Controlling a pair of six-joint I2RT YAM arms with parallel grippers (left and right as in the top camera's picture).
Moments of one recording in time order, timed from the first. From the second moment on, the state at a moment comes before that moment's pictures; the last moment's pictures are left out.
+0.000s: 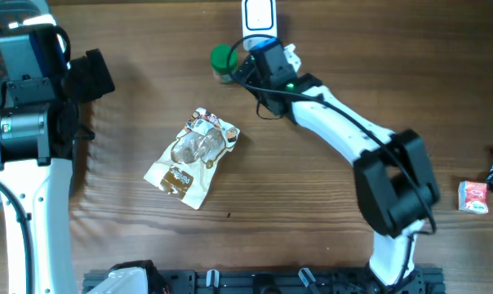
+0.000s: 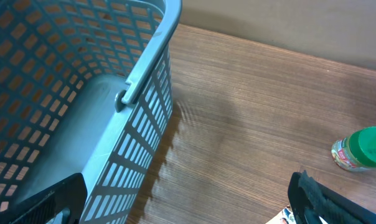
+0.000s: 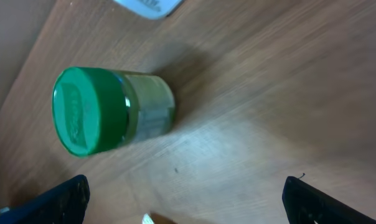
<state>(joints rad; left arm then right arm) 0.09 1.33 1.57 -0.97 -0.28 -0.13 0.54 2.05 1.51 -0.34 0.03 1.12</state>
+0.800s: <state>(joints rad) 0.09 1.33 1.57 -0.97 -0.28 -0.13 0.58 2.34 1.97 -0.38 0.05 0.78</state>
